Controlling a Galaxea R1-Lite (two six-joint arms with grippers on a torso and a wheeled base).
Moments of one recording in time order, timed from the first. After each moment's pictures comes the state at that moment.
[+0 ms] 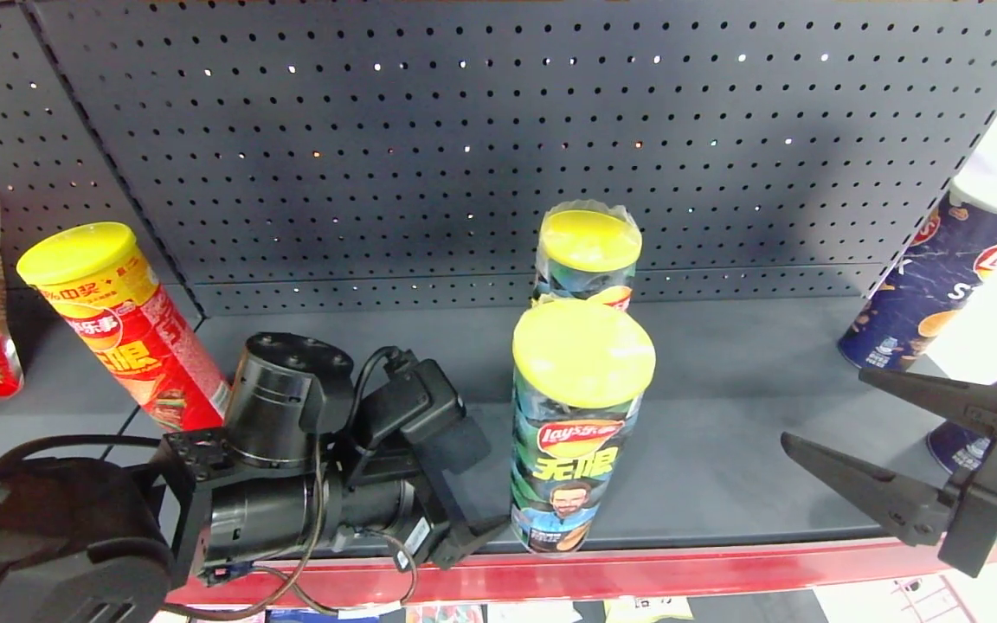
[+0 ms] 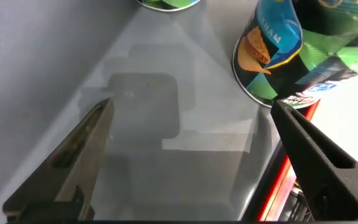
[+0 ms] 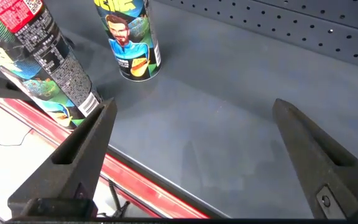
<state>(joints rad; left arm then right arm) -0.69 1.71 -0.64 -0.53 -0.21 0.29 0.58 1.05 -0.45 -0.40 -0.06 -0.07</state>
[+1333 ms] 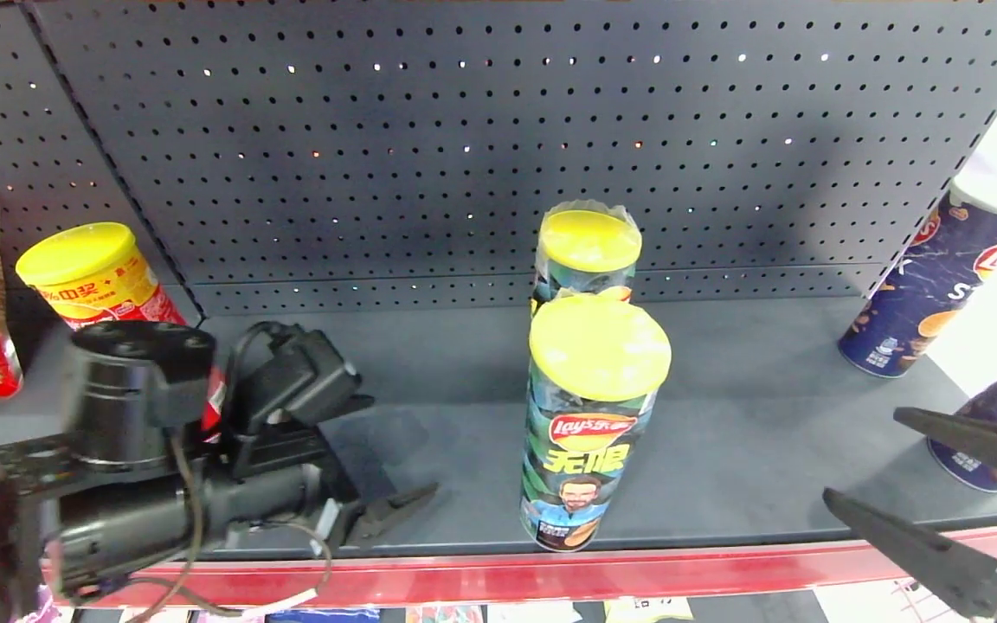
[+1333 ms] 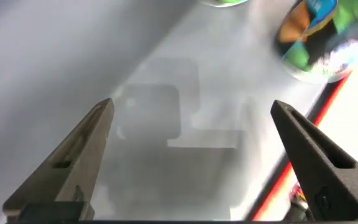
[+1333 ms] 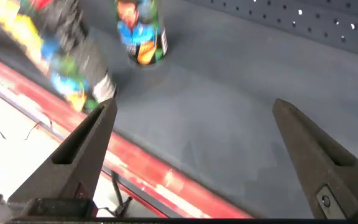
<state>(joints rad) -0.54 1.48 -0.52 -0.51 -0.20 0.26 0.59 0.91 -0.34 -0.38 -0.04 -0.08</state>
